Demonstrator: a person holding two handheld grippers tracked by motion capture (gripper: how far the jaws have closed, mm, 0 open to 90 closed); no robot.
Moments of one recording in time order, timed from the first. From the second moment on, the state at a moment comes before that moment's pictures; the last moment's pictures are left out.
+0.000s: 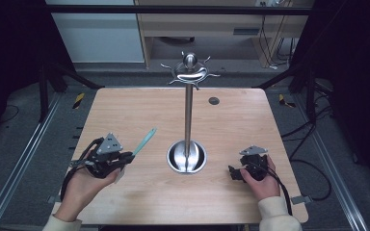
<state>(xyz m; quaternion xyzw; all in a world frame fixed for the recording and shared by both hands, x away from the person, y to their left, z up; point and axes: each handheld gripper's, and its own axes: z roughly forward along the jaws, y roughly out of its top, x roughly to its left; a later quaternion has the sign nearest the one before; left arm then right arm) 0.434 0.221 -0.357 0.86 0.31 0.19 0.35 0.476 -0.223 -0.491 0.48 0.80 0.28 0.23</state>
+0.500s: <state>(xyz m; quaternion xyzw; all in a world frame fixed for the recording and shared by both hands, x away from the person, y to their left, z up) 0.431 0.221 -0.342 0.85 0.31 0.21 0.37 0.477 -0.223 -0.492 0.48 0.80 0.28 0.23</state>
